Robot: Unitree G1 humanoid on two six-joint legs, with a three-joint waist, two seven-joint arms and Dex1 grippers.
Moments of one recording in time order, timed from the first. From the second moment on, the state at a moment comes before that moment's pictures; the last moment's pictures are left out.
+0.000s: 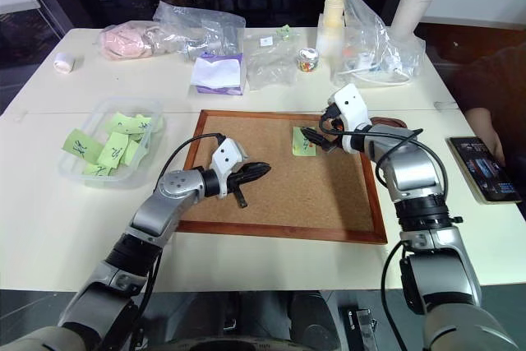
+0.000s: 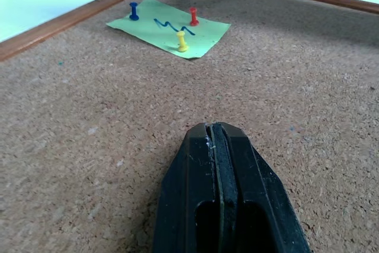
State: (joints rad) left arm -0.43 0.26 -0.28 0.13 -0.12 0.23 -0.74; right arm -0.69 -0.51 0.05 0.27 0.21 0.56 0.65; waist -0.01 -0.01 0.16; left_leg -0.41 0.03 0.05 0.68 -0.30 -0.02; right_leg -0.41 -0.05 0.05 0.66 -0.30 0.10
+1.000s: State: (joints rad) left arm -0.40 0.26 -0.28 0.11 -0.09 0.20 -0.72; right arm -0.74 -0.41 0.09 0.51 0.09 0.39 0.67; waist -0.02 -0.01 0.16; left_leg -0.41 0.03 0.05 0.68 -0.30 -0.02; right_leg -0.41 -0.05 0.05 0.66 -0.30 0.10
